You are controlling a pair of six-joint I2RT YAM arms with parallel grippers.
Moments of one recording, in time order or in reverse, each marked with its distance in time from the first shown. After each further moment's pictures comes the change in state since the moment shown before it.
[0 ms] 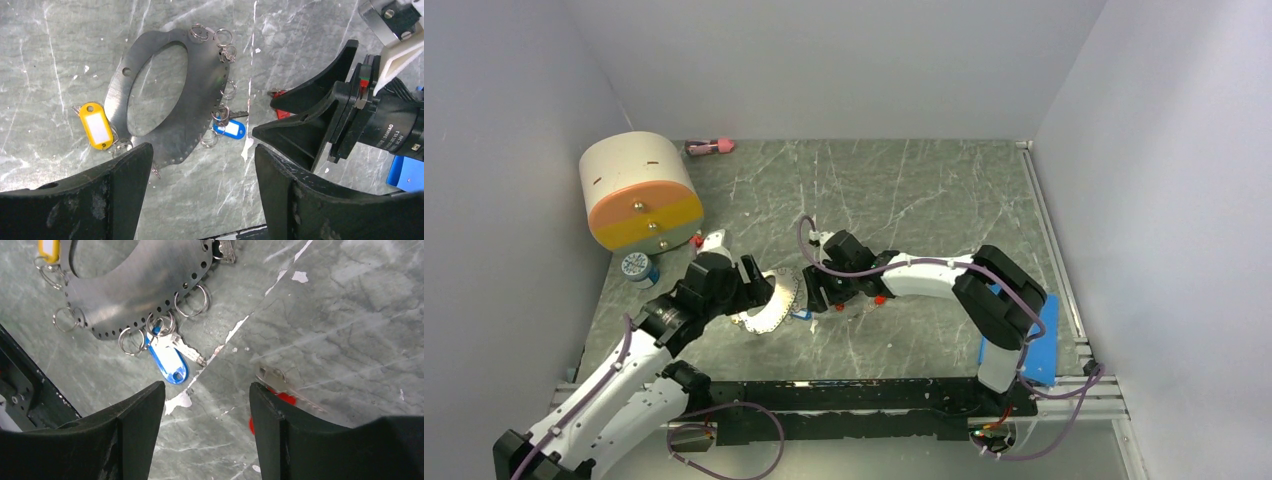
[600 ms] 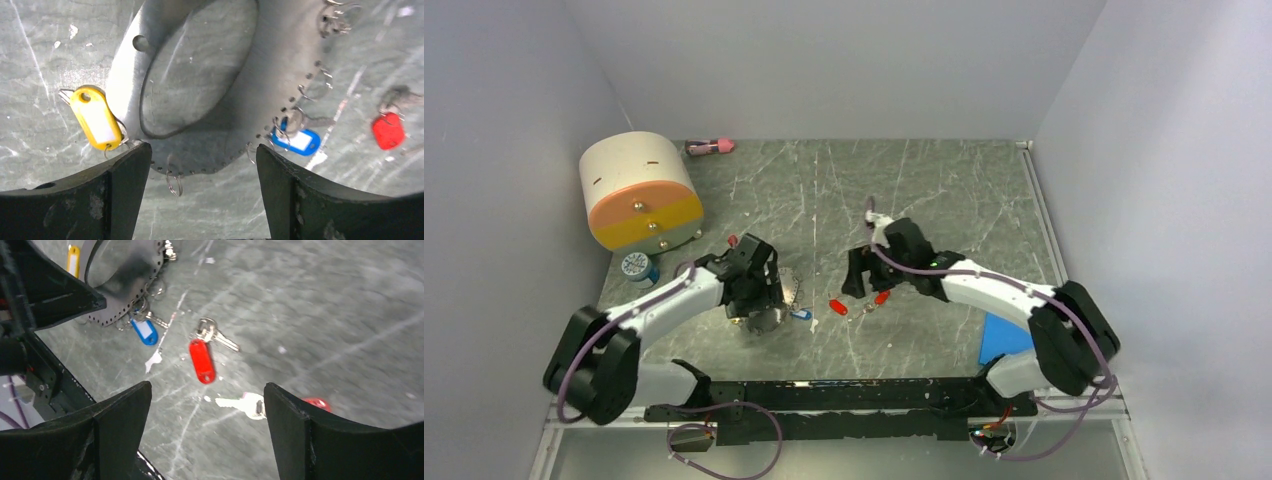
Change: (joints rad) left arm 0.000 0.601 0.115 -0.020 0.011 -0.011; right arm -0.256 -0.419 -0.275 -0.013 -0.061 -0.010
